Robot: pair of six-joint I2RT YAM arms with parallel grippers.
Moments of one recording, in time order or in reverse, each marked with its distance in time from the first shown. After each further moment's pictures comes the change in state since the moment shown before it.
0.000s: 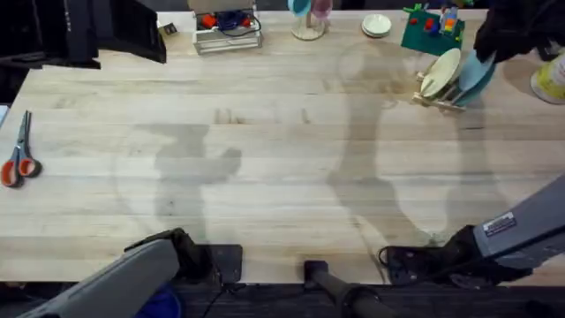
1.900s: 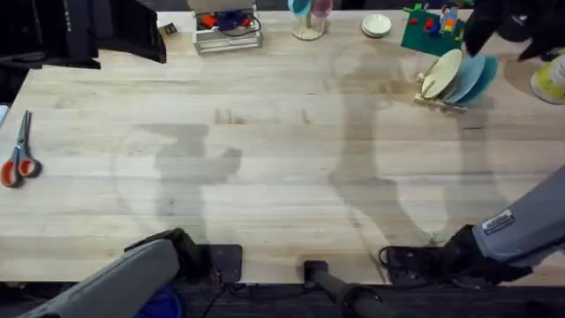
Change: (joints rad) left arm 0.000 0.000 0.000 0.000 0.000 0.000; right arm 0.004 0.045 0.184 -0.204 -0.006 0.014
